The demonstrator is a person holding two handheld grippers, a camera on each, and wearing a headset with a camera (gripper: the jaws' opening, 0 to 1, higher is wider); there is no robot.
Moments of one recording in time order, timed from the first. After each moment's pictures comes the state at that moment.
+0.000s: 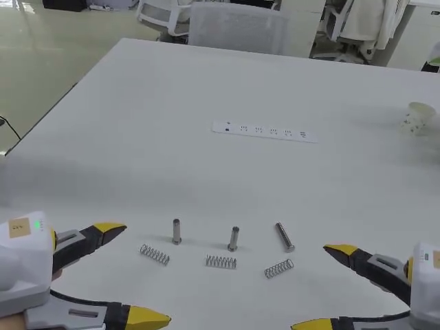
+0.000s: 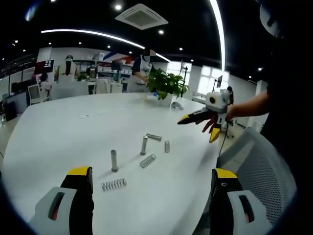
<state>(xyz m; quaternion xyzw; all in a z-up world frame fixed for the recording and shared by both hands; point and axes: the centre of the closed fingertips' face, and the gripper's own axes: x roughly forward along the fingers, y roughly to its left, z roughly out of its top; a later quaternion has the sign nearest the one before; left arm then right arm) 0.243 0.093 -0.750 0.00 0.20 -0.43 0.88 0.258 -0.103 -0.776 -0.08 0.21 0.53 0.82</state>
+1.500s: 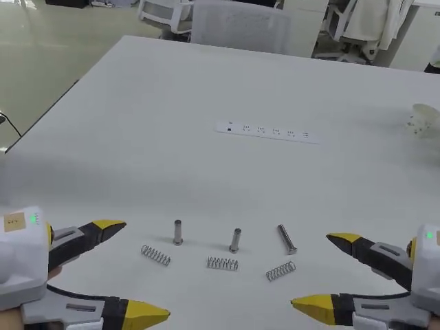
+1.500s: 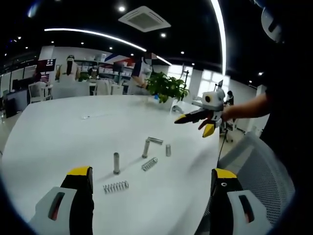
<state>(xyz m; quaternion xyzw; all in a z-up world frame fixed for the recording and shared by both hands) 0.250 0.095 -0.746 -0.01 0.19 -0.43 0.88 0.293 -0.103 -0.759 -0.05 0.23 0.51 0.83</state>
